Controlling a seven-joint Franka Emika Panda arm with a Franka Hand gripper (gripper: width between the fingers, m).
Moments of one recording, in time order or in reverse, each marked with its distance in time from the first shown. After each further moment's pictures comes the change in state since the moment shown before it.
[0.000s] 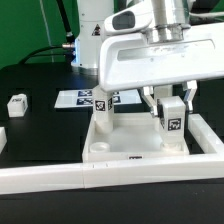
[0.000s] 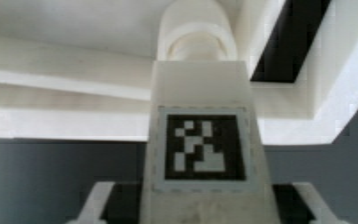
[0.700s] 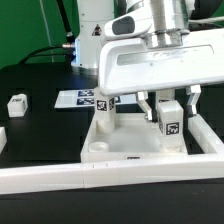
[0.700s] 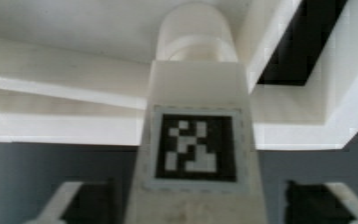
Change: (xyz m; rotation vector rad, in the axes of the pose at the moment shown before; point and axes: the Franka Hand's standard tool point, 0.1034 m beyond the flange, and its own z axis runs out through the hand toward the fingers) arm 0.002 0.002 0.001 -0.007 0.023 -0.002
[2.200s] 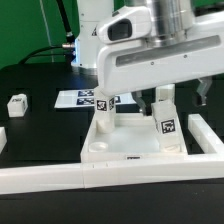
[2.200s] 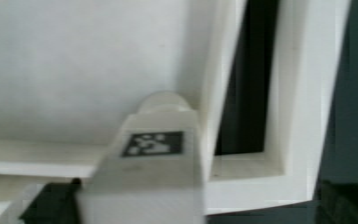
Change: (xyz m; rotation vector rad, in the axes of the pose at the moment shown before) arm 0.004 -0.011 -0.007 0.122 -0.545 0.136
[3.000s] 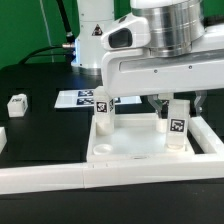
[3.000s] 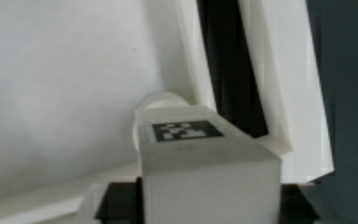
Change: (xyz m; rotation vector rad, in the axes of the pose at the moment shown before) arm 0.004 0.000 0.004 0.003 0.018 0.354
